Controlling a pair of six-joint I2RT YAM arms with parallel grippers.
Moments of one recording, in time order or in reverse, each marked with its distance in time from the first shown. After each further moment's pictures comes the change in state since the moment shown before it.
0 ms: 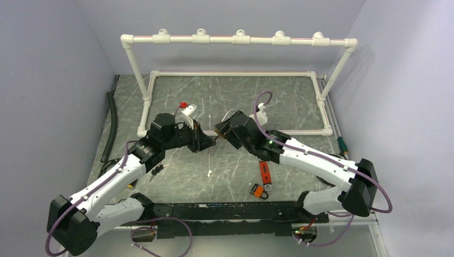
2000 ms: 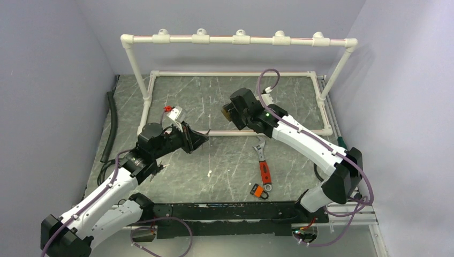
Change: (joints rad) left arm 0.010 -0.179 -0.114 0.101 -0.142 -0.029; right arm -0.189 0.196 0.334 -0.266 -0.006 0.099
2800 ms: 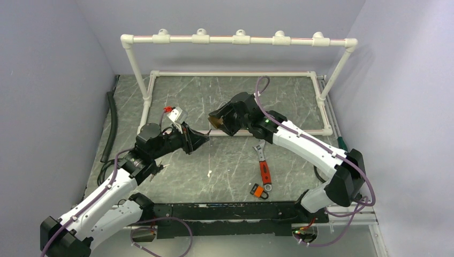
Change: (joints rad) left arm 0.000 -0.018 0.000 0.021 0.046 0.048; right arm 0.010 -0.042 -0.138 0.214 -0.318 -0.022
